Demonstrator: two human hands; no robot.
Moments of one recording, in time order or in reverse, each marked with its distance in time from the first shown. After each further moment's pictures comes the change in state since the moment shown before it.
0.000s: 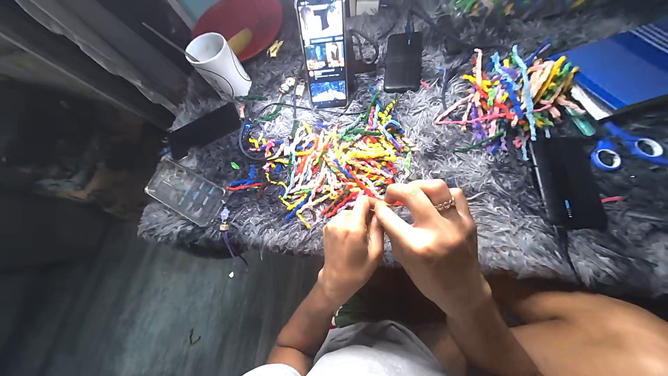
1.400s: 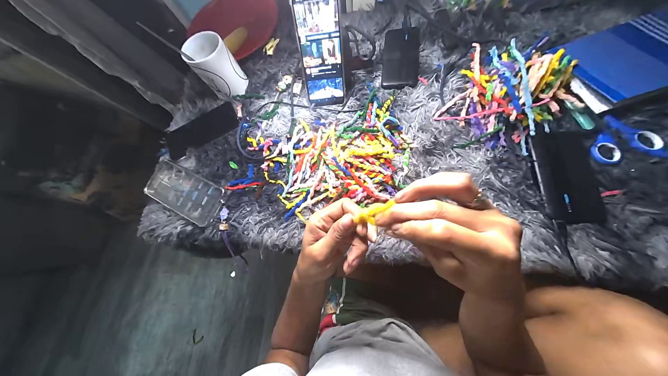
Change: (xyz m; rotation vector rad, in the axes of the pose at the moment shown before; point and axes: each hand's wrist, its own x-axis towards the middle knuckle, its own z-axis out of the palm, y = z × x) left_hand 0.008 -0.022 -0.027 -1.669 -0.422 -0.119; right_hand 0.001 0.035 -0.016 0.700 0.063 -0.151
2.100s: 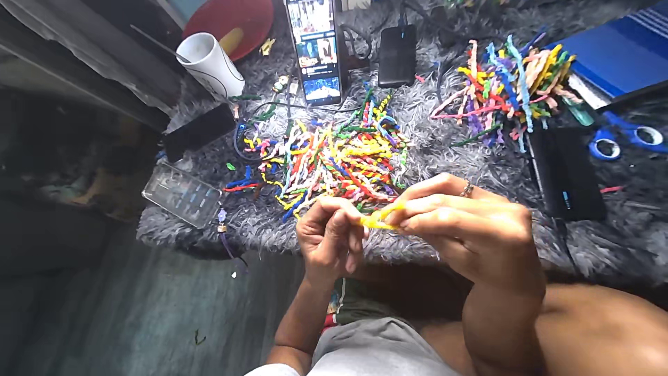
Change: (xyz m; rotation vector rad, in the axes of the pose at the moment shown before) left_hand 0.006 -0.014 0.015 0.253 0.239 0.302; right_hand -0.001 0.008 -0.013 0.107 -0.054 0.066
